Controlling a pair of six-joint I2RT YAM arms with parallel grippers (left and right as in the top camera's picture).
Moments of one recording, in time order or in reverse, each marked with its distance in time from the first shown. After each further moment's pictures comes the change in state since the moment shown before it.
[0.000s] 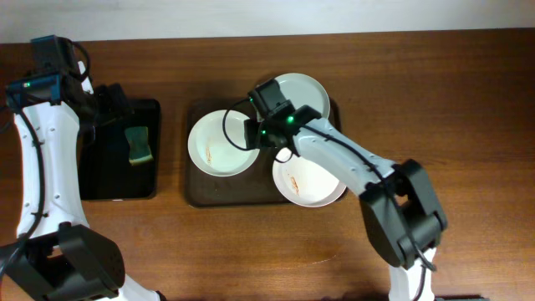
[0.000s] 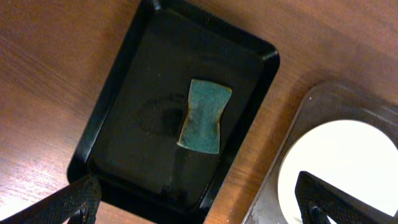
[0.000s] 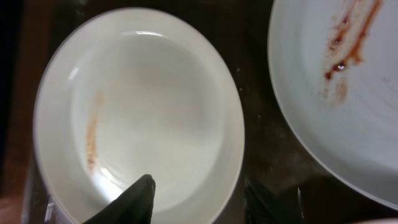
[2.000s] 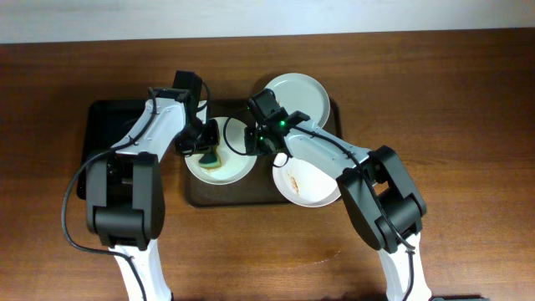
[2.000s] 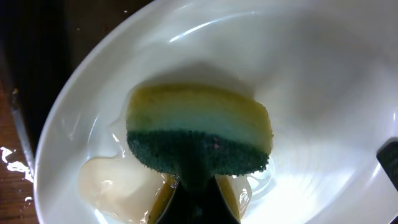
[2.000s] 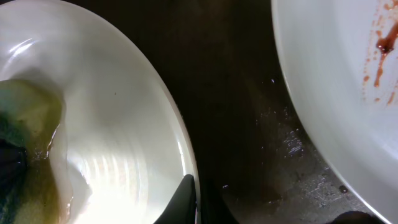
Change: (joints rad) left arm -0.377 0.338 -0.209 0.217 0.191 -0.025; right arm -0.005 0.129 0.006 0.051 -0.034 0.032
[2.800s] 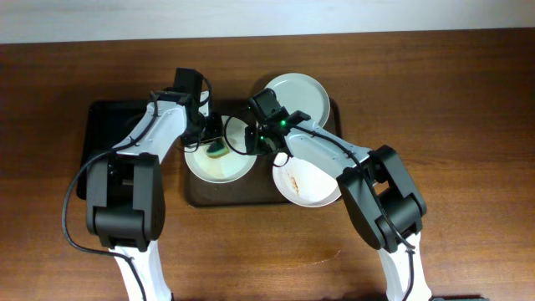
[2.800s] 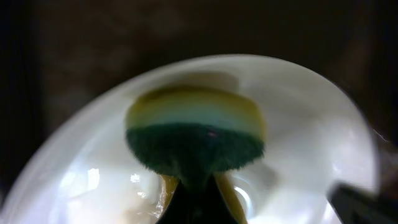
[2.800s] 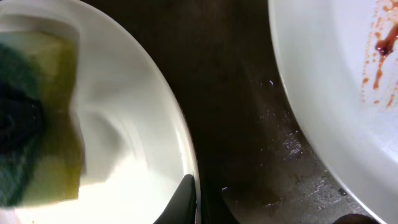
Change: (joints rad) left arm -0.004 -0.010 -0.034 0.187 0.043 -0.051; right arm -0.005 0.002 0.000 0.003 -0.009 0.000
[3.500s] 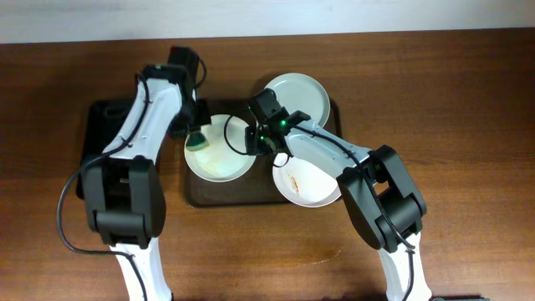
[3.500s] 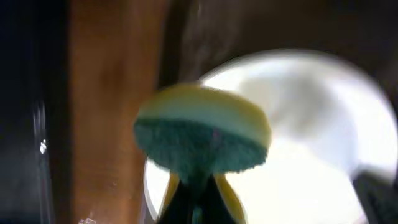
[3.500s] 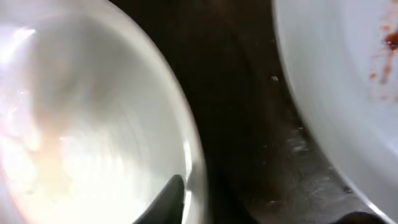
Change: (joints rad) left arm -0.001 0.017 0.315 -0.431 -0.234 -0.035; right arm 0.000 0.001 0.000 -0.004 -0.009 0.003
